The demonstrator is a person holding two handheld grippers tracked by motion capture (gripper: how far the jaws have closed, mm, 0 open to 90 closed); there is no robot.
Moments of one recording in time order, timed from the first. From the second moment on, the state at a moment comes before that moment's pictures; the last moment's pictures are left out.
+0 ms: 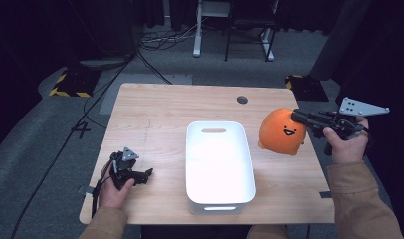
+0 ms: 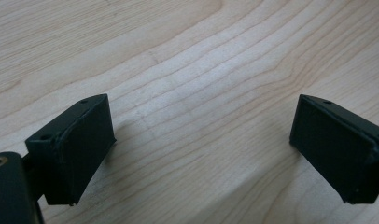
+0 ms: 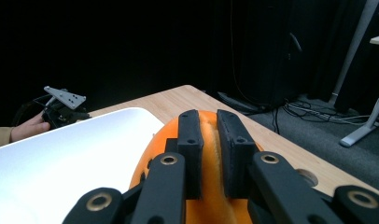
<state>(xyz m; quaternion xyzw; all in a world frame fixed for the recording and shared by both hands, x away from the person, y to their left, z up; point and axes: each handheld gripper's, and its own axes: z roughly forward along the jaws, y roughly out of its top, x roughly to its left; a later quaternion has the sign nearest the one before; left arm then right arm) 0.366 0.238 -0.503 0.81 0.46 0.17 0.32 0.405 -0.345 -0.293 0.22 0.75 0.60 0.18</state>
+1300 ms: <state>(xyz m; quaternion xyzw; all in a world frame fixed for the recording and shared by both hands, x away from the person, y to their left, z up) 0.367 0.223 -0.503 0.81 0.46 0.16 0.32 0.426 -0.247 -0.253 0.14 0.76 0.62 0.14</state>
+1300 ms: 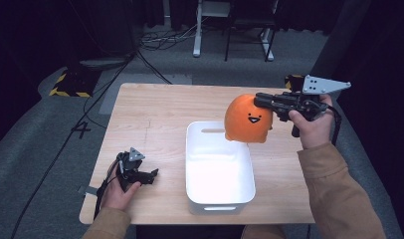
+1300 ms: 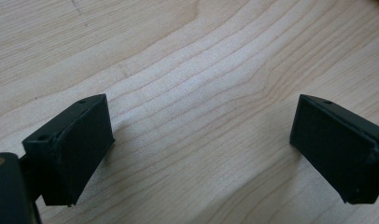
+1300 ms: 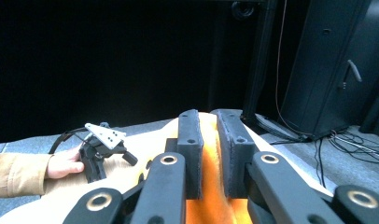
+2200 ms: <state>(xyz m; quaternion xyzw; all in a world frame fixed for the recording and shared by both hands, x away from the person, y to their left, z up) 0.367 0.223 -0.503 0.81 0.46 0.16 0.32 0.442 -0.170 -0.276 0.13 0.78 0.61 0.09</state>
